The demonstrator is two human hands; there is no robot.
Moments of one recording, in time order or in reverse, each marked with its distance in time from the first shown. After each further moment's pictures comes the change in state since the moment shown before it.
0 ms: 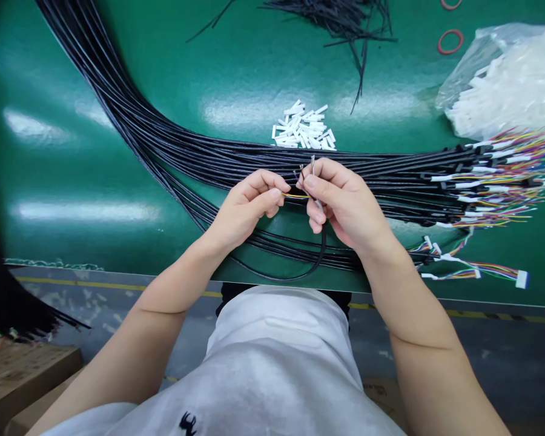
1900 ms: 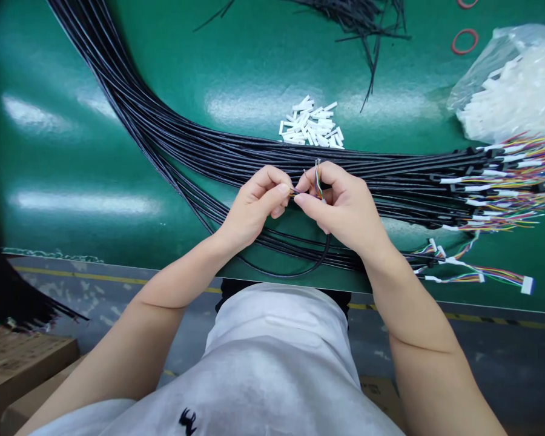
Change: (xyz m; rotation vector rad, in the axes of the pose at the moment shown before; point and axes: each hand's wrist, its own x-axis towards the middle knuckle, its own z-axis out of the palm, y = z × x) left_hand -0.001 -0.007 0.011 -0.005 0.063 0.043; right_hand -0.002 0.015 -0.004 -0.417 0.021 -0.266
